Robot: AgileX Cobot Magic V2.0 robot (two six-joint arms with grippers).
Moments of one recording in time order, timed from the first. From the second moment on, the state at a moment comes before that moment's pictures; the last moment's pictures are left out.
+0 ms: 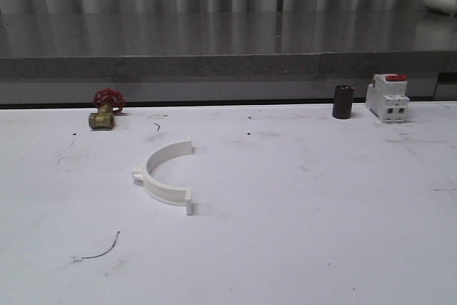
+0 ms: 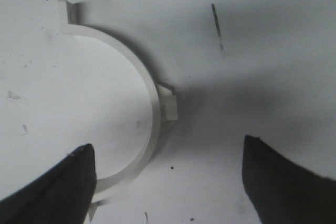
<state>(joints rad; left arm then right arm) -0.30 0.17 -0.28 0.27 0.20 -0.18 -0.37 1.90 -1.47 0.02 0.89 -0.10</state>
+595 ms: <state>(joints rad) -0.30 0.17 -0.28 0.27 0.20 -0.18 -0.37 2.14 -1.64 0.05 0.99 -0.19</state>
